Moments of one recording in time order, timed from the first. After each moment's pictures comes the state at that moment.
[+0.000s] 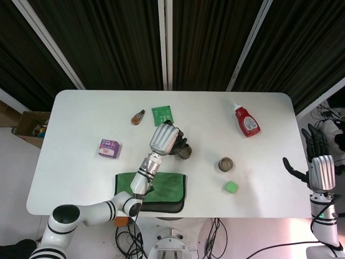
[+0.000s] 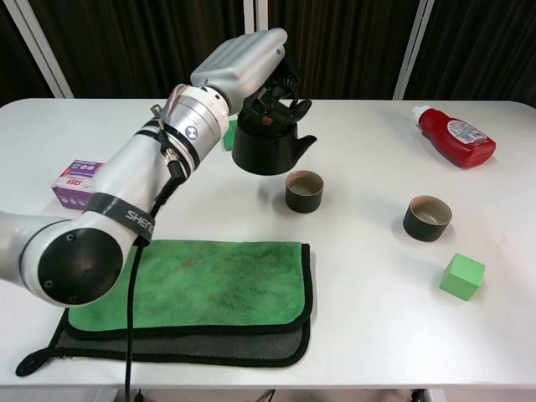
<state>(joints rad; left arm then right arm) -0.96 -2.09 -0.38 -0.98 1.29 1.16 0.16 0.19 -1.44 0.17 -1.13 -1.58 1.71 0.41</state>
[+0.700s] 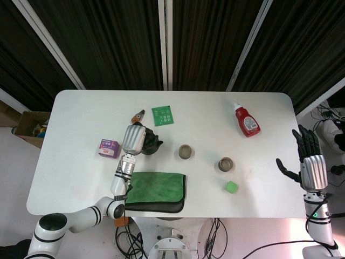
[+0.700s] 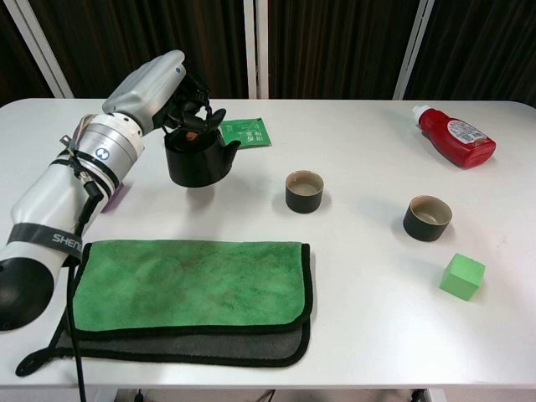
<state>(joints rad) -0.79 -2.08 -0.31 -0.87 1.28 1.24 -0.04 0.21 -1.45 0.15 -1.16 -1.59 1.69 0.37</state>
